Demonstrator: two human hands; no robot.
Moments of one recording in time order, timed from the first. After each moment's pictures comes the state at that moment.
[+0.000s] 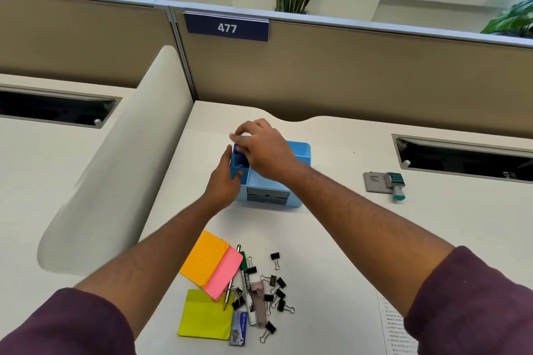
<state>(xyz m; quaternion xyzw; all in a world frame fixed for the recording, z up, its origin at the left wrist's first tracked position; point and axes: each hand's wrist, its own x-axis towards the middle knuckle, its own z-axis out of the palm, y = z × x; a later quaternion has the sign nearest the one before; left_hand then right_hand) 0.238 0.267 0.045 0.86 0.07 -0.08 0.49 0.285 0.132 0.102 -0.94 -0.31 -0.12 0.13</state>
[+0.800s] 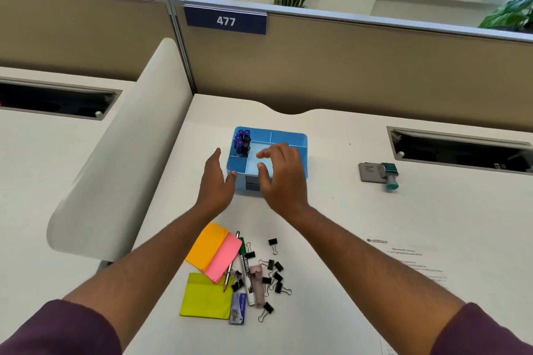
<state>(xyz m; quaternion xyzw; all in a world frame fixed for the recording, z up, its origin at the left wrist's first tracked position) 0.198 0.274 0.037 0.89 0.10 -0.01 0.45 0.193 0.111 0.062 -0.91 -0.12 -0.22 0.33</state>
